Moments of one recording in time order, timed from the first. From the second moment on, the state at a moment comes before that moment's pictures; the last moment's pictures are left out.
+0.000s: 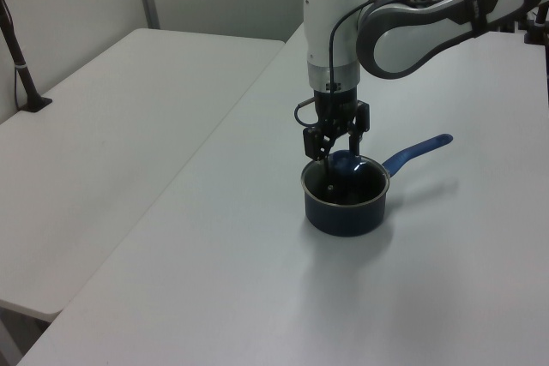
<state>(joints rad) 0.56 0.43 -0.19 -1.50 0.07 1.88 0.83</state>
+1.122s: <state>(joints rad) 0.50 0.35 -0.21 -1.45 0.07 1.73 0.69</state>
